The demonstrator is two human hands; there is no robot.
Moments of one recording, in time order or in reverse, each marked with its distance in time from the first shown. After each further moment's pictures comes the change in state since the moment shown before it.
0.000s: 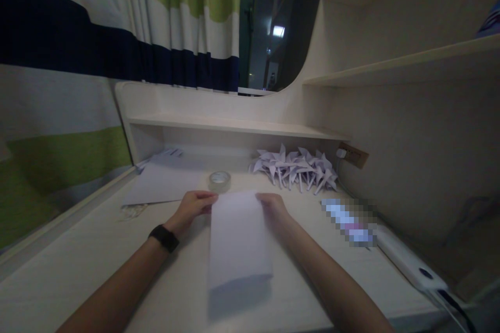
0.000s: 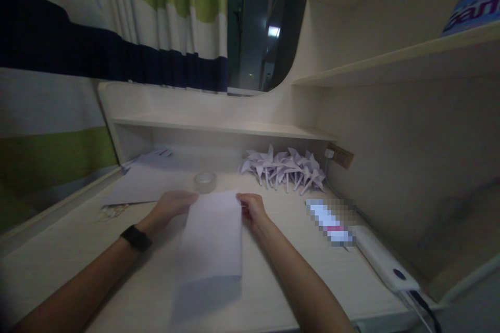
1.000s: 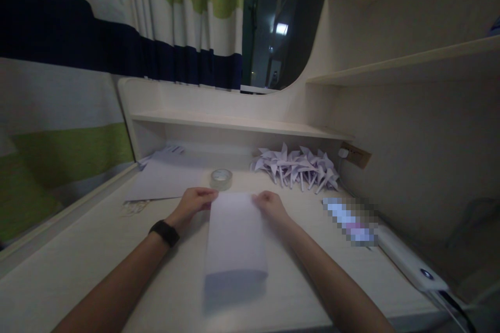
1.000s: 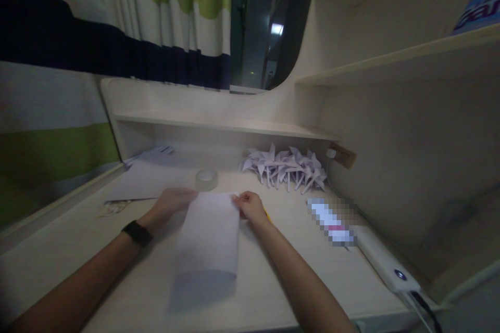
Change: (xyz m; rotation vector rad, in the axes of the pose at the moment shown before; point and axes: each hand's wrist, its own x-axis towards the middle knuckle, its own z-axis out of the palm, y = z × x) left_hand 0.000 -0.002 -0.003 0.012 0.000 0.021; right_hand 0.007 0.010 -0.002 -0.301 -0.010 -0.167
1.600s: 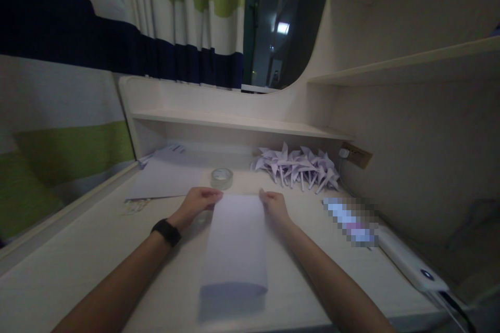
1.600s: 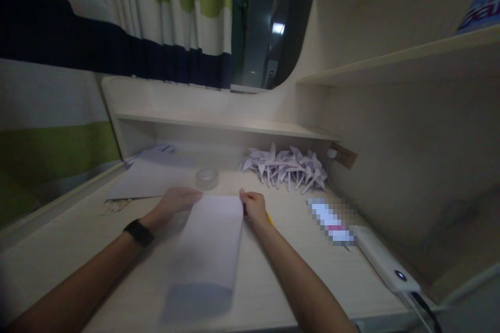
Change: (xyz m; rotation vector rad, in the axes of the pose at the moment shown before) left_hand 0.000 -0.002 0.003 0.025 -0.056 0.012; right_hand 0.003 0.006 0.000 0.115 0.074 -0.009
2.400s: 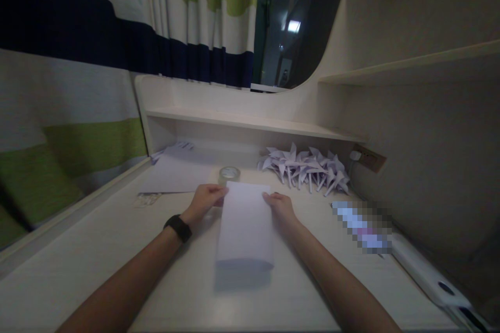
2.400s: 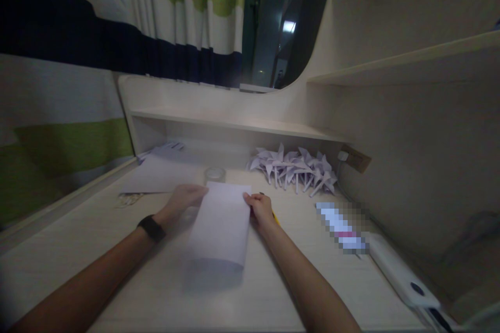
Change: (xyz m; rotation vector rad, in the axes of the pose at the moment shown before) left_hand -0.006 0.008 0.009 -0.008 0.118 0.047; right_hand -0.004 0.006 0.003 0.171 -0.024 0.095
